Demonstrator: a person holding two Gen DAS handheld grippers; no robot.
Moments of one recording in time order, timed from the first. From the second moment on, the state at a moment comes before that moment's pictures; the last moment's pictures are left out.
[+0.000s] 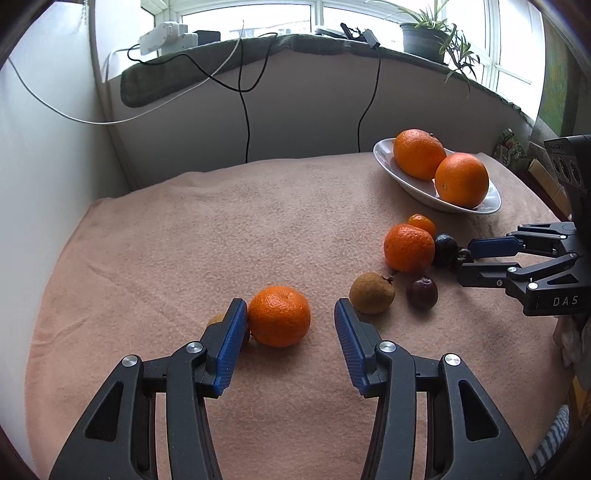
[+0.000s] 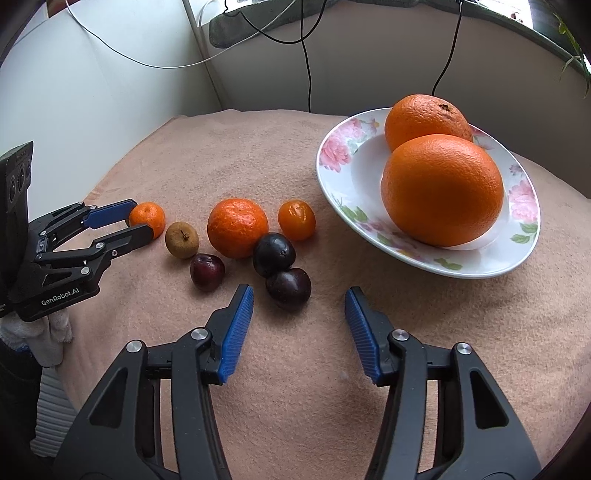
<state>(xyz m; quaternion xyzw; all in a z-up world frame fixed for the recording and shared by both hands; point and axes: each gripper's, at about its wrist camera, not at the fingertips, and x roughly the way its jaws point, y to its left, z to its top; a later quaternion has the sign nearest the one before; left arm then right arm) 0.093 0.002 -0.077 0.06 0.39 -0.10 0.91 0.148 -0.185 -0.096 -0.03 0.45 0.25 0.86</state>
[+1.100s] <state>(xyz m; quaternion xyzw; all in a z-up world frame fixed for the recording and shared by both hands) 0.100 0.025 -0.073 -0.01 0.39 -0.10 0.92 0.143 -0.185 -0.090 -0.03 0.44 0.25 0.86</state>
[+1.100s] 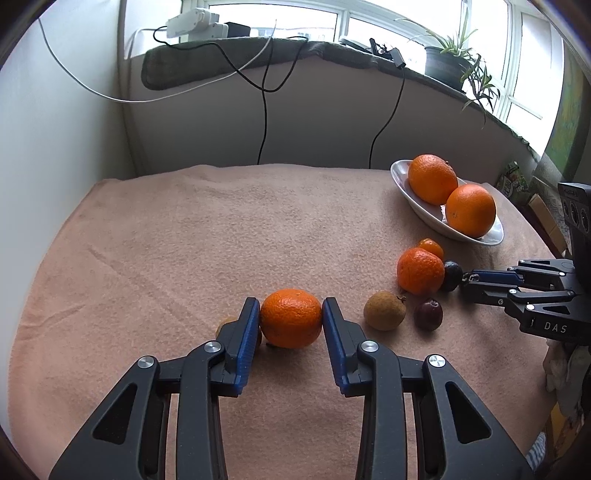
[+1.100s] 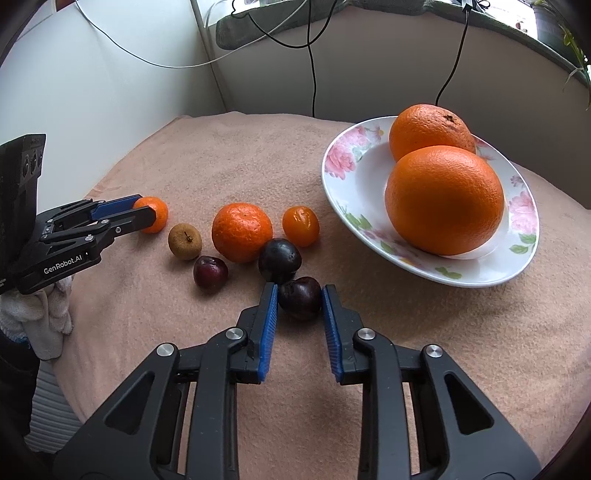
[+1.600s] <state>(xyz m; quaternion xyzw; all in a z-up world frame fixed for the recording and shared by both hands) 0.105 0.004 -0.045 -0.03 0.35 -0.14 0.92 0.127 -0.223 -0.060 -0.01 0.41 0.24 0.88</state>
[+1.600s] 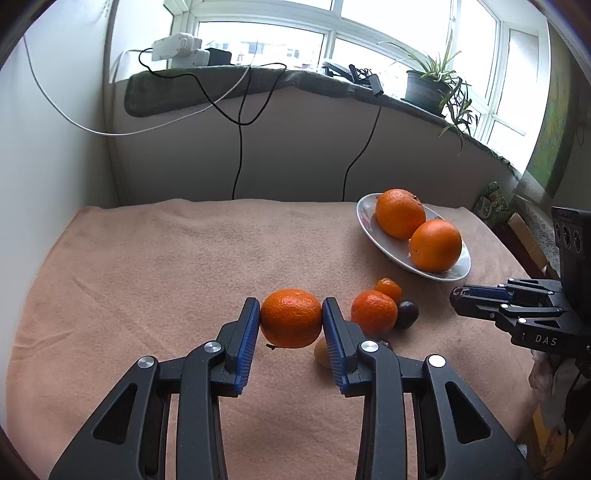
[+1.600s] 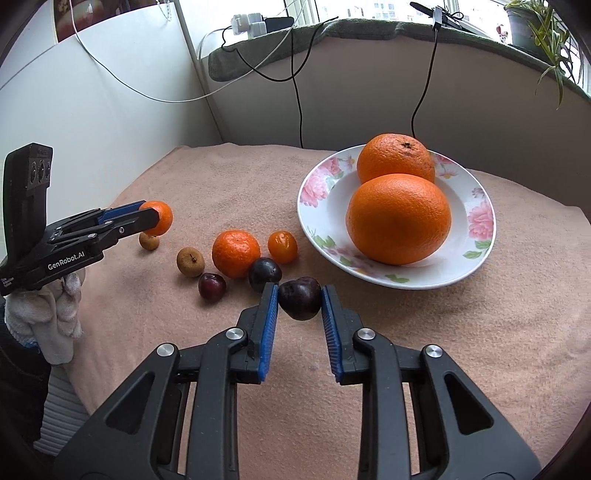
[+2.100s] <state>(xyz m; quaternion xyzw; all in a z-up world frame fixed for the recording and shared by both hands) 0.132 -0.051 -0.028 -0.03 0.34 -0.19 0.92 0.132 -0.270 -0.038 0.01 0.39 0.21 0.90</state>
